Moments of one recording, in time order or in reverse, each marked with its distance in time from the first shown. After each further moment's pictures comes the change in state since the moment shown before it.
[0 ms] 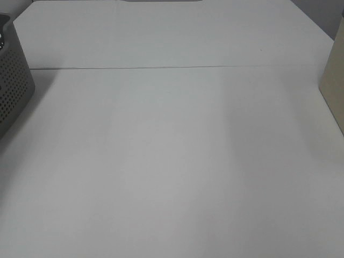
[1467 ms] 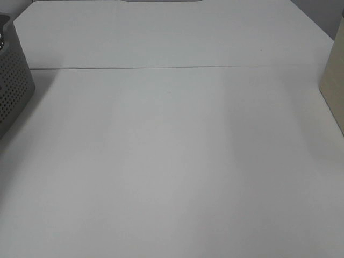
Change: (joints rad) left arm -0.018 0.046 0.003 0.066 0.089 -0.074; right arm 0.000 0.000 0.000 0.000 0.000 0.000
